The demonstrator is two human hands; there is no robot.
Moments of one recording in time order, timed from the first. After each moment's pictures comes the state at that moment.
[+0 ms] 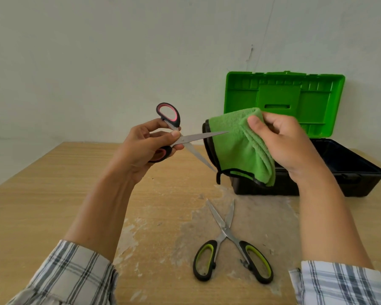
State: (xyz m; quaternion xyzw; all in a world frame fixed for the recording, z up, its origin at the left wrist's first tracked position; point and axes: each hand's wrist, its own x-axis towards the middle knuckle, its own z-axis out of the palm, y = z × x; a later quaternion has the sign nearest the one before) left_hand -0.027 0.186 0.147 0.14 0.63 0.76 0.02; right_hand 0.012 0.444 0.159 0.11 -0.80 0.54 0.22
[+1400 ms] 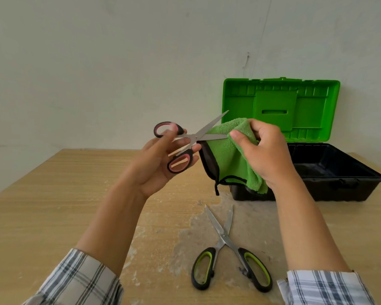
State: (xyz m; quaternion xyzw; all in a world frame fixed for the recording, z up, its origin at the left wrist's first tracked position) left_hand -0.026 0.211 0.139 0.12 0.48 0.86 0.12; right_hand -0.006 0.426 0.144 0.08 -0.81 0.48 0.32
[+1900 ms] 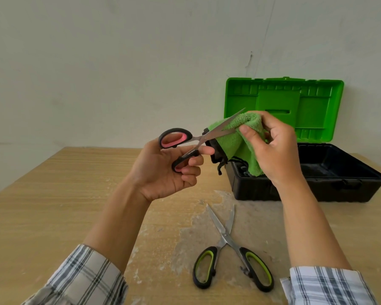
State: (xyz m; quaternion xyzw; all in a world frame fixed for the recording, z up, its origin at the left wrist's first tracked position) left_hand -0.028 0.205 0.131 0.23 0.44 0.80 0.35; right_hand -0.009 0.435 0.141 0.17 -0.76 0.49 0.39
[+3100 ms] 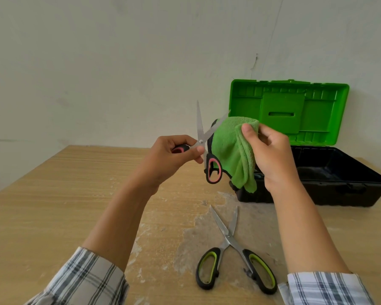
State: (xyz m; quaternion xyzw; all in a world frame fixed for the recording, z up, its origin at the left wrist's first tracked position) left_hand -0.024 0.207 0.139 0.22 0.76 0.61 -0.04; right_hand -0.011 0.416 0.140 0.04 -0.69 0.66 0.28
